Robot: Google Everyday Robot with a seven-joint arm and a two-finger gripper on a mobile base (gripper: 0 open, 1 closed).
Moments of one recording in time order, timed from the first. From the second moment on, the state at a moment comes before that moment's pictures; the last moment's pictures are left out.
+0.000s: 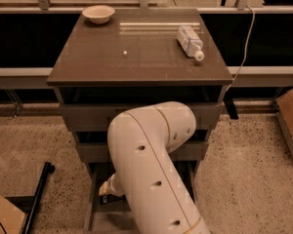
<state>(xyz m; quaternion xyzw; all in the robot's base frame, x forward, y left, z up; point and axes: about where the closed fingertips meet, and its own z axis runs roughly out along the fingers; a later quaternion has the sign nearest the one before) 0.553 0.159 0.264 -0.03 0.97 0.22 0.07</state>
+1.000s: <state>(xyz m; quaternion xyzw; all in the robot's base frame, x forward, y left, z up) 0.546 0.170 0.243 -0.03 0.97 0.24 0.03</state>
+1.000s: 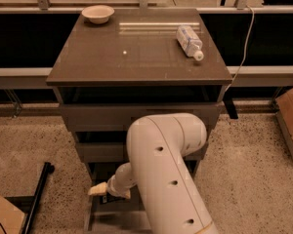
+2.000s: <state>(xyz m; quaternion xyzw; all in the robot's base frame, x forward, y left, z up) 0.573 0.179 0.197 -0.01 0.94 0.34 -0.01</state>
